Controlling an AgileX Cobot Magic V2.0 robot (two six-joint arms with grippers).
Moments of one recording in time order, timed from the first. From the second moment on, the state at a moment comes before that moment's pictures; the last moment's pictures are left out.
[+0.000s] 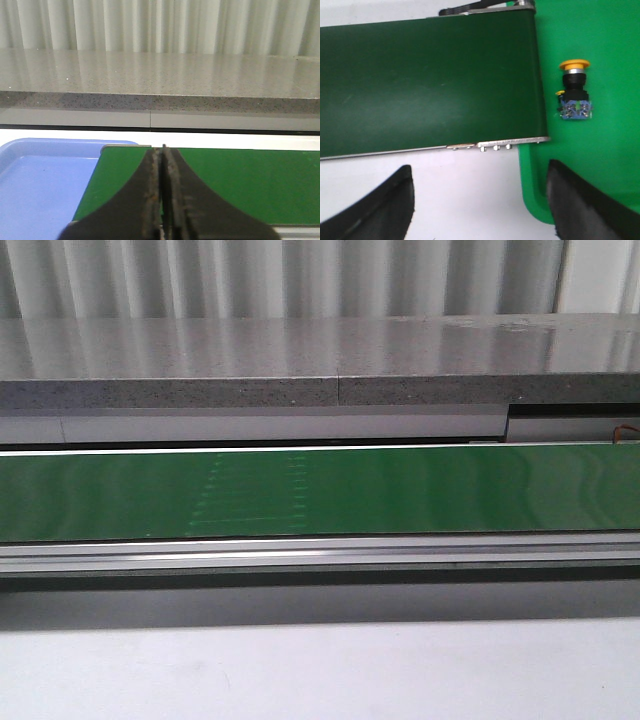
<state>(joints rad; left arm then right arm) -0.02 0.00 0.00 0.09 0.09 -0.11 -0.22 1.10 -0.99 0.05 0.94 -0.03</state>
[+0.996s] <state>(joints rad) -0.02 0.00 0.00 0.09 0.09 -0.11 -0.61 1.73 -1.18 0.29 0.70 -0.37</state>
